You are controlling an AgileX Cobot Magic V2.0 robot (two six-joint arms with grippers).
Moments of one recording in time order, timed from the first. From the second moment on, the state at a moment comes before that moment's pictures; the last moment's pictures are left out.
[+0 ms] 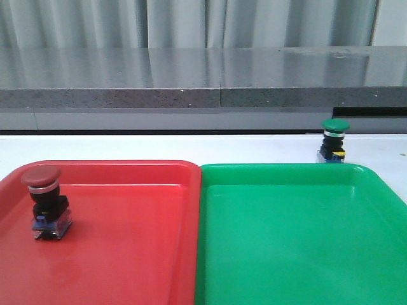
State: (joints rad) left arm 0.02 0.00 0.00 -0.05 0.08 -0.02; right arm -0.03 -0.01 -0.02 -0.05 0.05 0.13
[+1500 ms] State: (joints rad) left arm 0.02 0.00 0.00 -0.05 0.08 -0.02; right arm 0.11 1.39 -1.18 0.03 0.81 0.14
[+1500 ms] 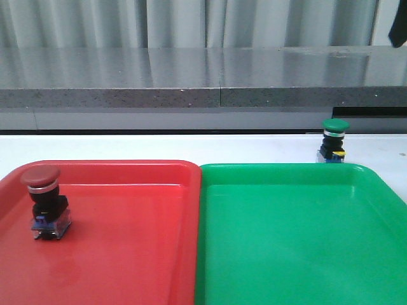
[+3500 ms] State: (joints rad) left arm 0.02 0.00 0.00 -0.05 0.08 -0.02; right arm 0.16 1.90 -1.80 0.09 1.22 0.15
